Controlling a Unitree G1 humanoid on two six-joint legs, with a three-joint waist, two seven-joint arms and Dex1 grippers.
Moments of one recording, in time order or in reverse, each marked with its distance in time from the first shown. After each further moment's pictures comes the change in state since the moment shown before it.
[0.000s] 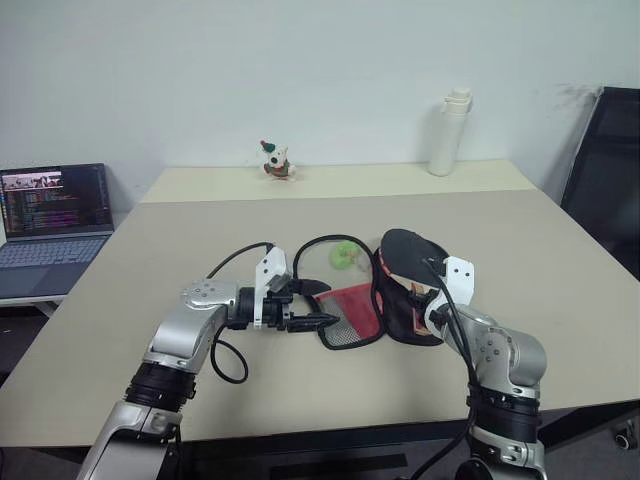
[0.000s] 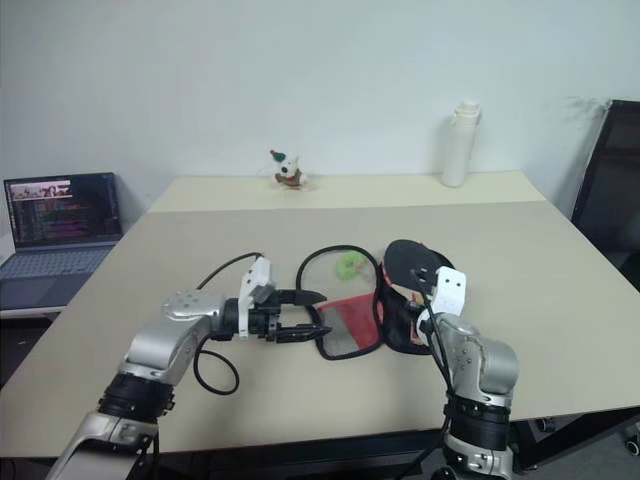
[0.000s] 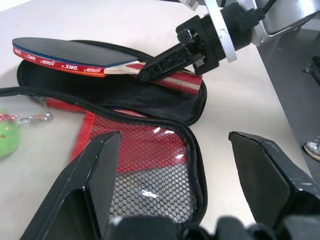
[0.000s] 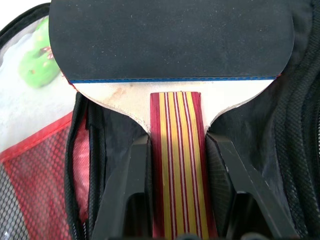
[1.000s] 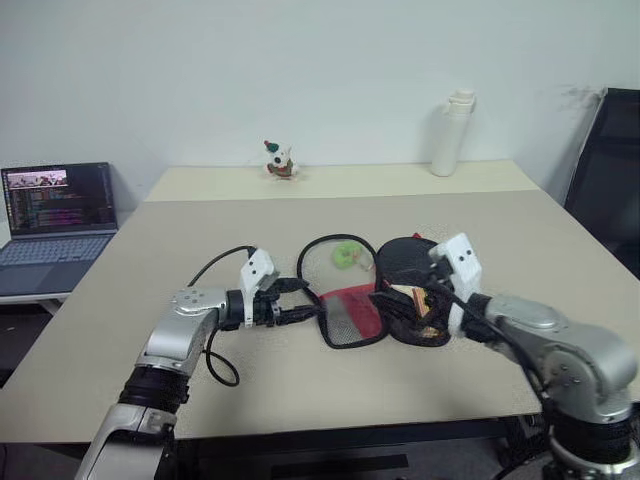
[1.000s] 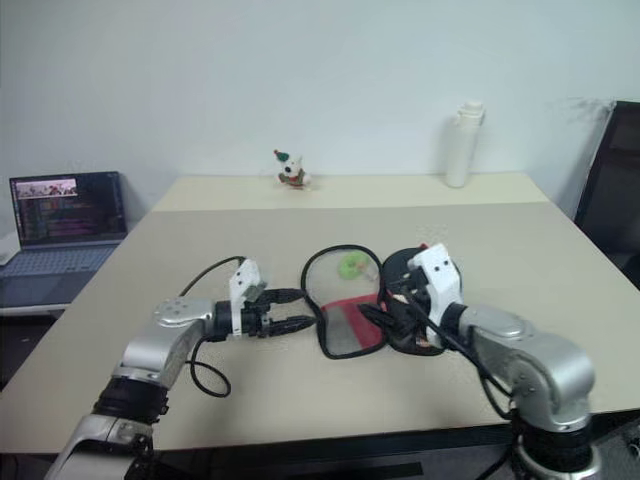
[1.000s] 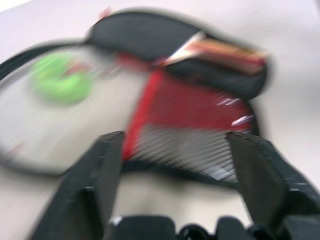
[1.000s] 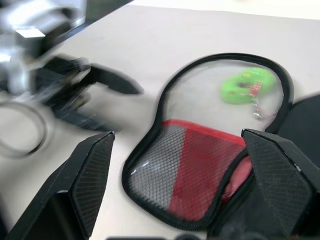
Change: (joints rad) left arm -0.018 0.011 0.037 0.209 0.103 -0.092 0.158; right arm 0.008 -0.565 0.159 -0.416 0.378 0.090 0.597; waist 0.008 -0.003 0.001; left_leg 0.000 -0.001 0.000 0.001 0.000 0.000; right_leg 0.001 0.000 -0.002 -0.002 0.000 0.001
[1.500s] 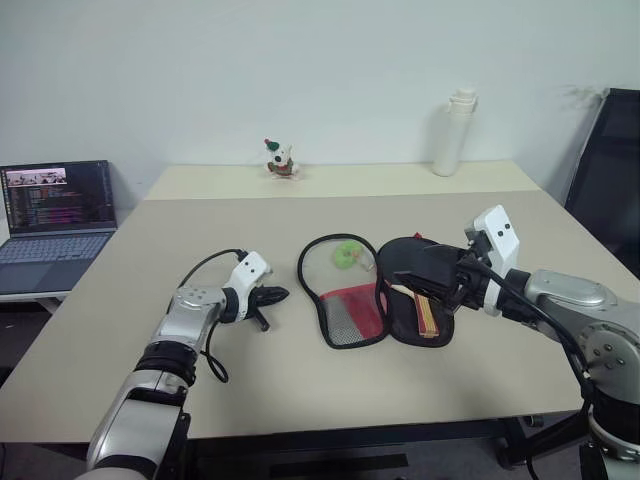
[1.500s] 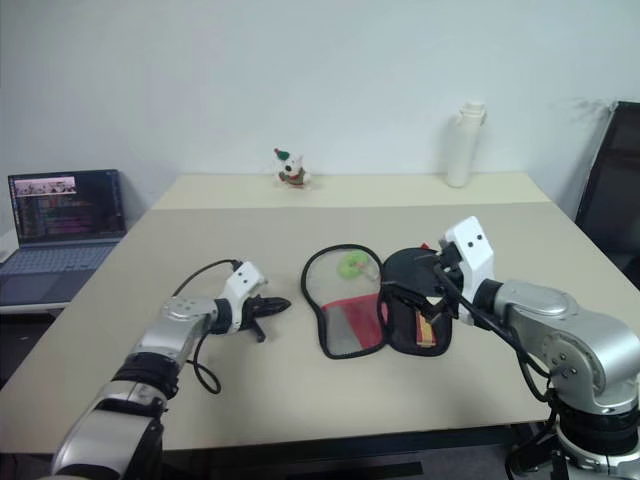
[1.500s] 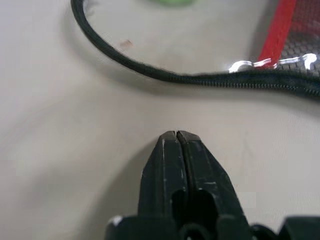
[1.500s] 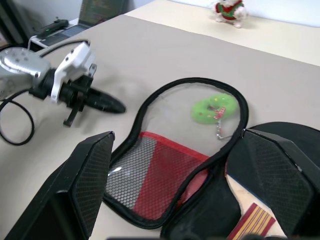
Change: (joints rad) left arm -0.187 -0.074 -0.020 0.464 0.193 -0.190 0.125; right arm -0.018 -0.099 -0.019 0.045 0.040 -0.061 0.004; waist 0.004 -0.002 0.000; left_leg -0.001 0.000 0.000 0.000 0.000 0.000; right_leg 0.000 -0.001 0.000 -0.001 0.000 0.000
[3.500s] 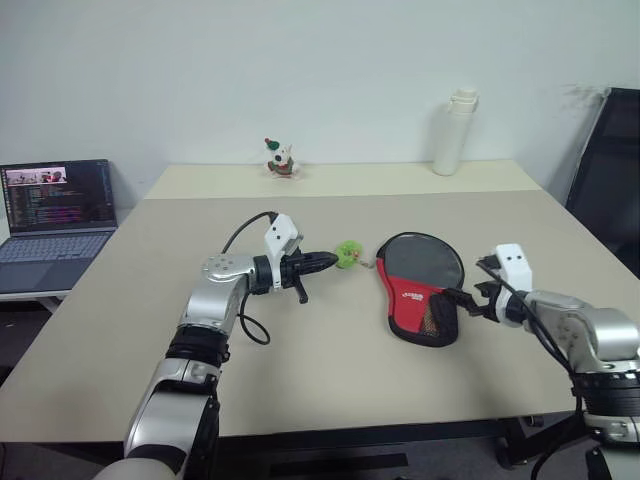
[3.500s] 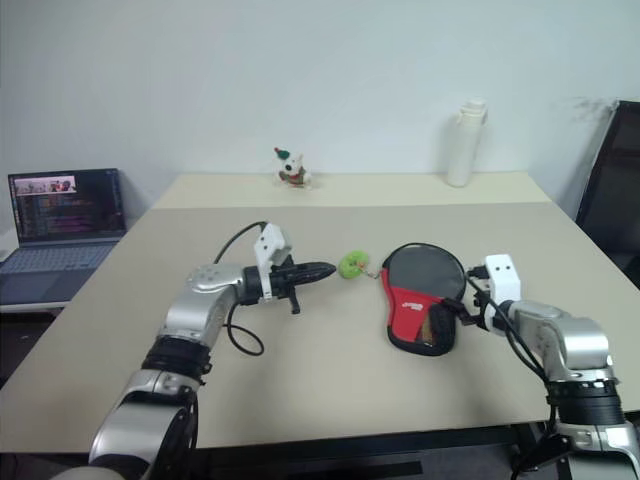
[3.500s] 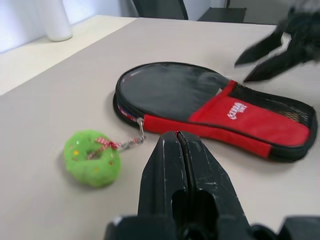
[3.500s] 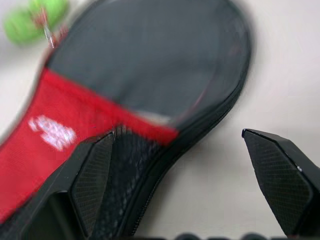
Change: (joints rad) left arm 0.010 -0.092 0.083 -0.398 -0.134 0.156 -0.132; right arm 0.023 -0.013 0.105 0.651 -0.266 -0.214 -0.058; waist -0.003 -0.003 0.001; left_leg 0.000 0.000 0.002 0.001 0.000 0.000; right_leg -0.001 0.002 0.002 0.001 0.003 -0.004
